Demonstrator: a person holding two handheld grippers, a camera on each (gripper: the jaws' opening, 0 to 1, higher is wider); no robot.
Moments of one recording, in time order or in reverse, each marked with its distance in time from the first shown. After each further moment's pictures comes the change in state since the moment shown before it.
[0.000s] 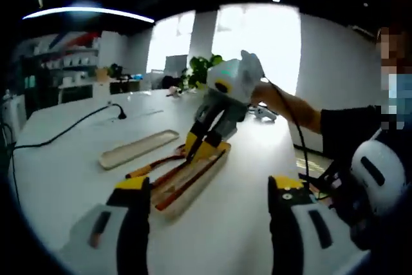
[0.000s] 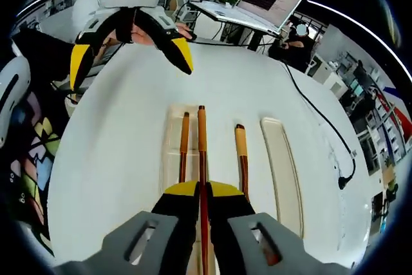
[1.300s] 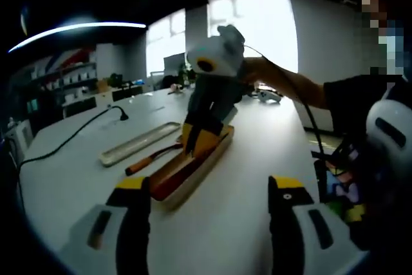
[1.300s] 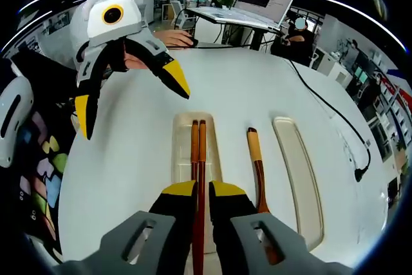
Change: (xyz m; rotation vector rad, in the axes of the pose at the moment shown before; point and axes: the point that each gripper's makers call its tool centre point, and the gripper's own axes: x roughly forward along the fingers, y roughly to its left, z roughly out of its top) left arm 0.014 0.002 -0.027 0.119 0.037 0.050; right arm 0.003 0.007 0.008 0.100 -0.051 0.060
